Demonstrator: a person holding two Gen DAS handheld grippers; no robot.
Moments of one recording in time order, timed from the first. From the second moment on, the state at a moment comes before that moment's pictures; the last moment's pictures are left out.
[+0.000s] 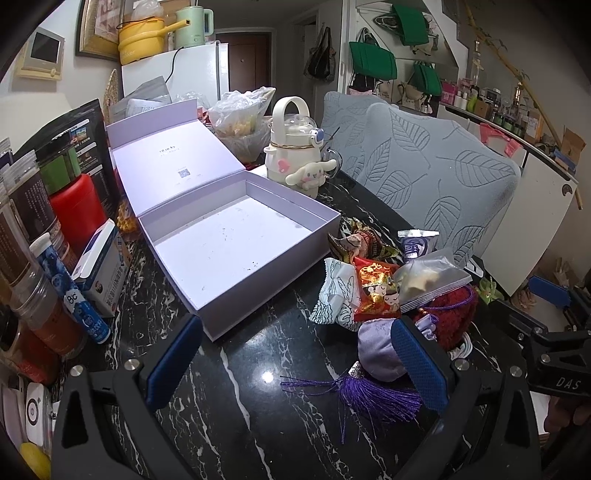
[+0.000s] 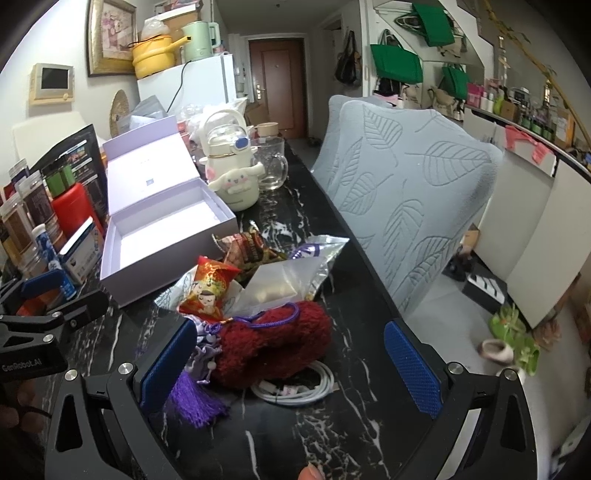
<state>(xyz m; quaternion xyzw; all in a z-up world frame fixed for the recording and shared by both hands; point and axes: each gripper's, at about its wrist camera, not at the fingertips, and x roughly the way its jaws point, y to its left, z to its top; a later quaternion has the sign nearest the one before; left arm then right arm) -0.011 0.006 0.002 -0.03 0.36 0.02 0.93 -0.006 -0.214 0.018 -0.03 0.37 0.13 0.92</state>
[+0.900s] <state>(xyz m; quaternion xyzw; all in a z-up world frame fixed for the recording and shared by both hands) -0.014 -0.001 0.005 -0.02 0.36 0.01 0.93 -0.008 -0.219 0.022 -0.03 0.37 0.14 0.92</state>
